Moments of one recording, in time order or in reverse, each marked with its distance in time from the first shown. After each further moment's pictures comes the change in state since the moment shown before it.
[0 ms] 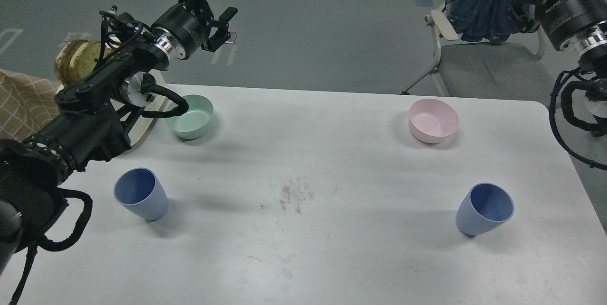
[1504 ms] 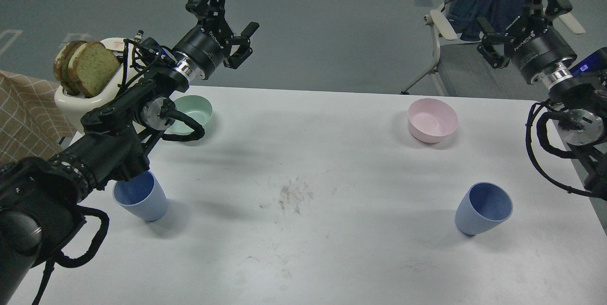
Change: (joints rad) left arm 0.052 -0.066 0.000 -0.001 -0.006 -0.071 -0.130; right arm -0.084 0.045 -0.001 -0.001 -0.006 0.036 0.000
